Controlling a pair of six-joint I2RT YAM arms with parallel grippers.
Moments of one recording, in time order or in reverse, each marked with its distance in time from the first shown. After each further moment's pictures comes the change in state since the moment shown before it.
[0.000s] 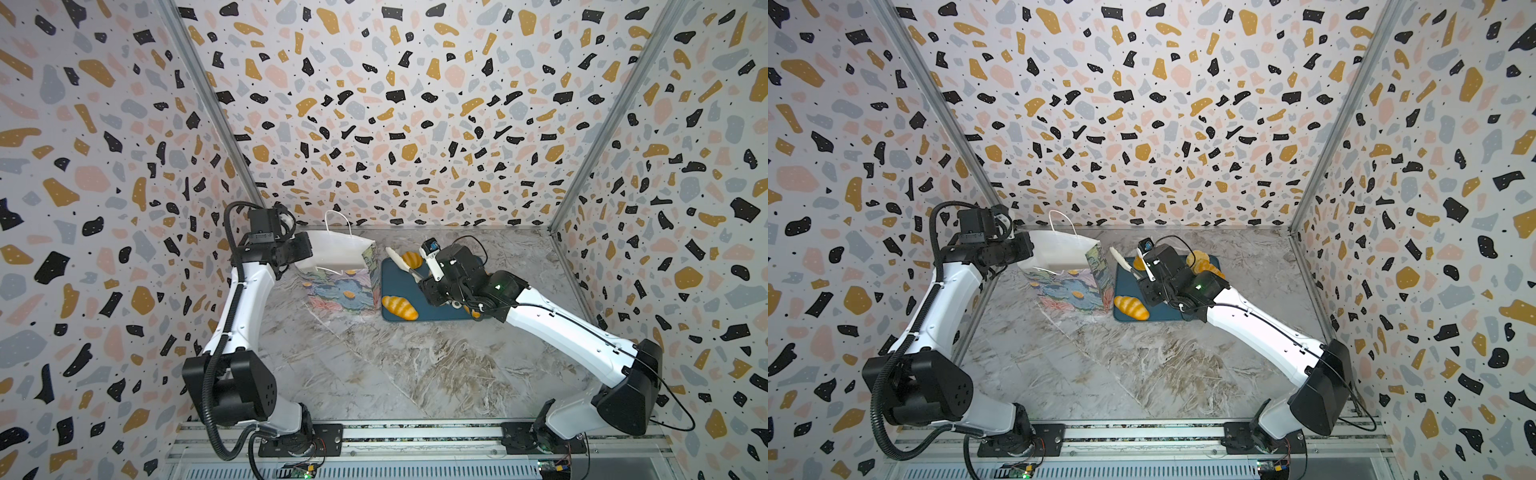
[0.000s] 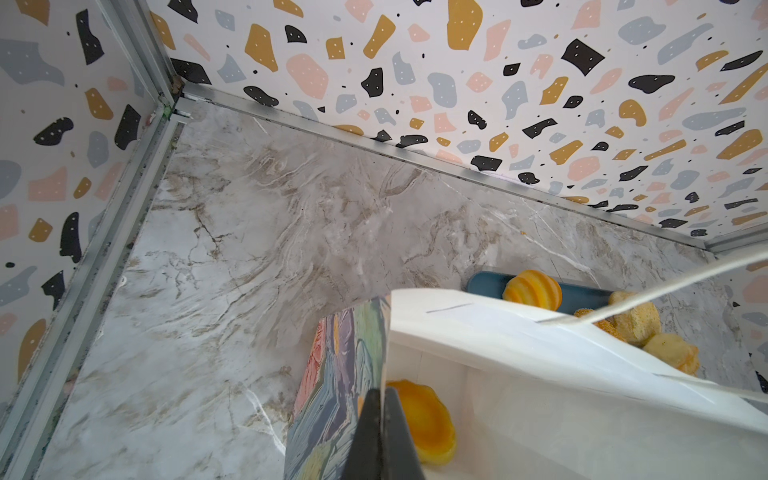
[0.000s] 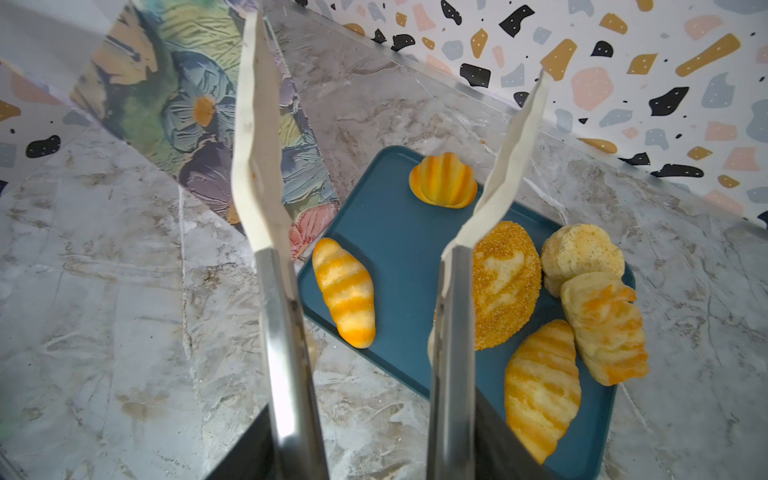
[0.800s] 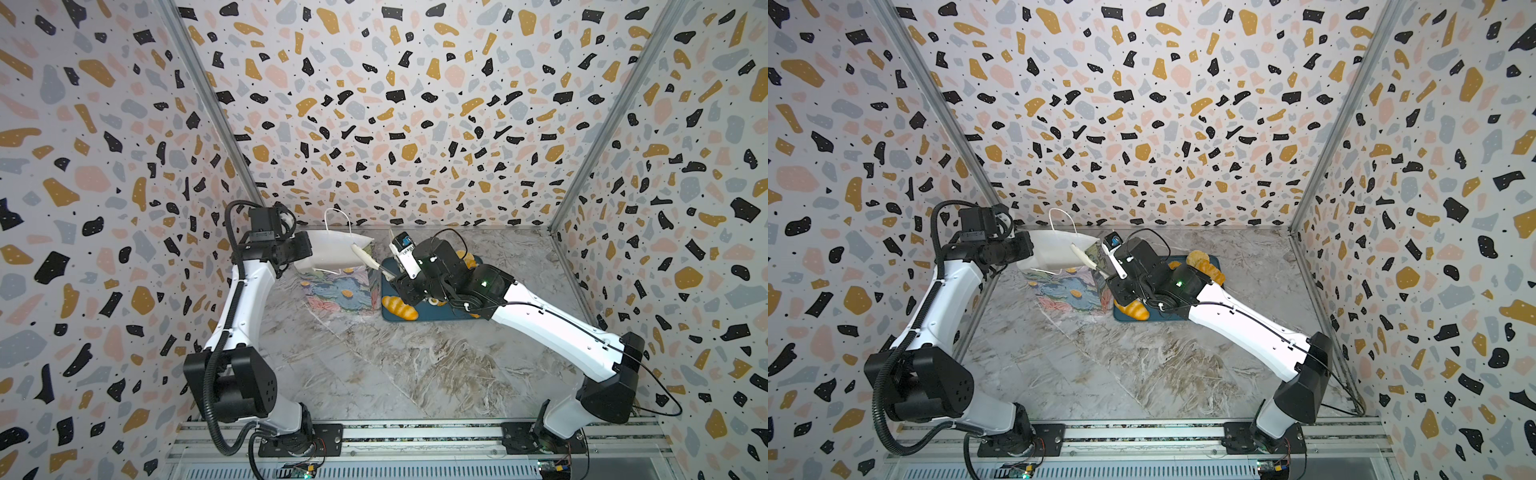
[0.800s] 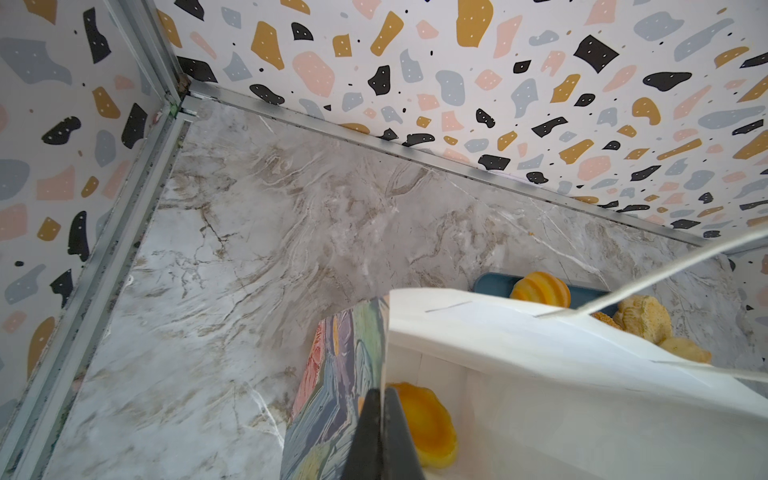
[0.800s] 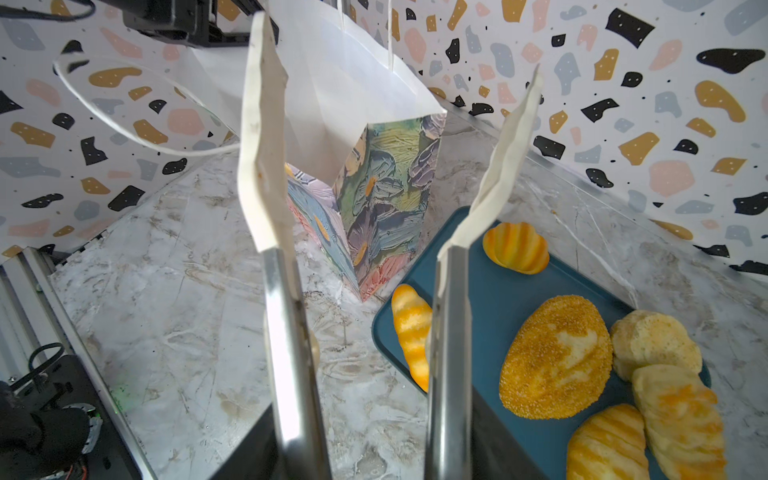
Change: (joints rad) left arm 0.000 0.021 0.016 -0.009 -0.010 0.002; right arm 0.158 0.100 0.230 -0.051 -0.019 0.008
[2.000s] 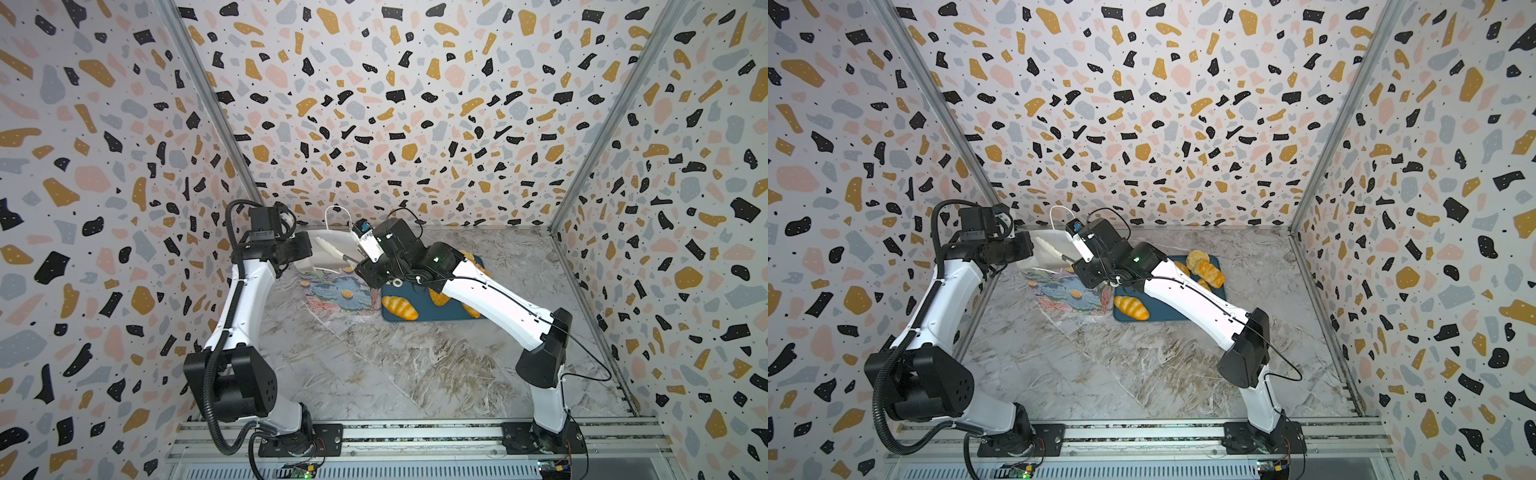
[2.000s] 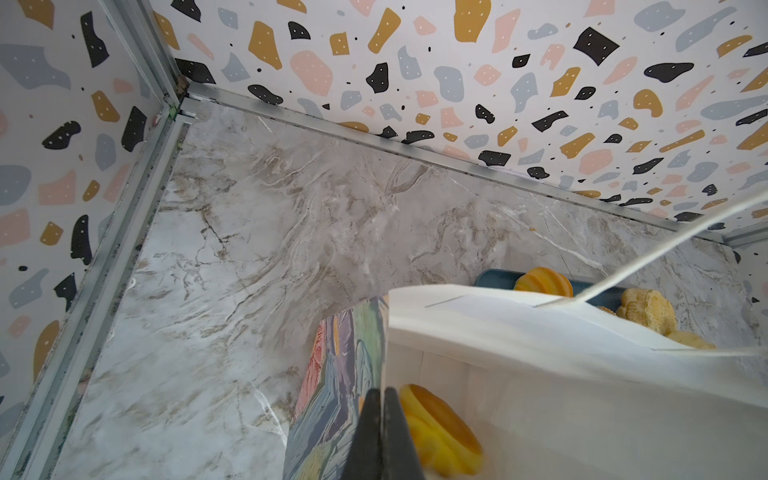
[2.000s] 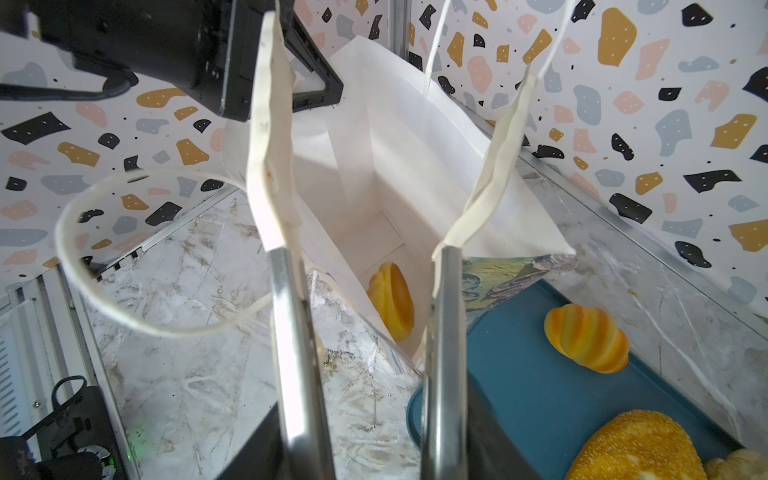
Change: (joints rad) left arm 0.000 0.003 0.010 -0.011 -0.003 0.020; right arm -0.008 0.411 0.516 -0.093 -0.137 -0.076
